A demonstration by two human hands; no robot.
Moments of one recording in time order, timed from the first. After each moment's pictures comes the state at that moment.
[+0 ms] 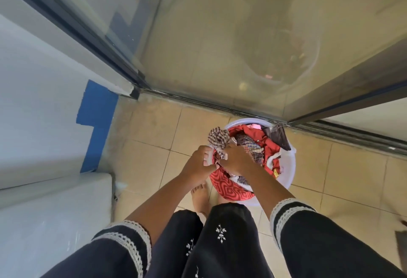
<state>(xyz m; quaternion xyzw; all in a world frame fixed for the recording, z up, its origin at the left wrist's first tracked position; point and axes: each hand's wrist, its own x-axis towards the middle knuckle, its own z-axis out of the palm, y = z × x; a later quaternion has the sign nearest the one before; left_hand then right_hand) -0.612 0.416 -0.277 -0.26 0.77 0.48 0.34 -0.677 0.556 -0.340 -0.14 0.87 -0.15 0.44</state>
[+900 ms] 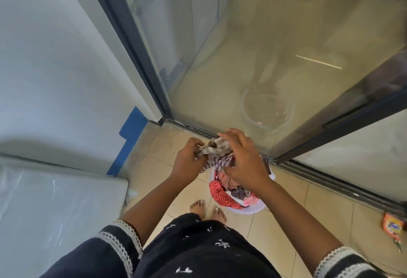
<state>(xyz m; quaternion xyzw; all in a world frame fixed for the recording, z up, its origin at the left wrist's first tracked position) -0.538 0.400 -0.002 -0.24 0.85 0.46 0.05 -0.606 0.572 0.010 -0.31 0.89 -0.31 0.13</state>
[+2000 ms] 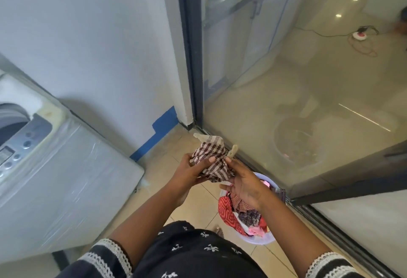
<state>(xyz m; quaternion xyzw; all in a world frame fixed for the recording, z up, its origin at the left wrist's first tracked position) -0.461 0.391 0.033 -0.40 0.47 0.78 -0.02 -0.581 0.529 -0.004 0.00 0.57 -0.61 0.55</state>
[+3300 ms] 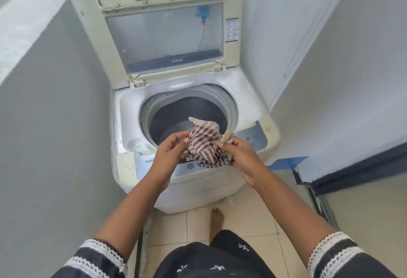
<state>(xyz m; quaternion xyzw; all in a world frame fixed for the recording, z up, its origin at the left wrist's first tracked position) -0.012 0.041 0.065 -0.54 0.41 0.61 -0.41 -0.215 0.045 0.059 -0.33 0.61 -0.39 0.61</state>
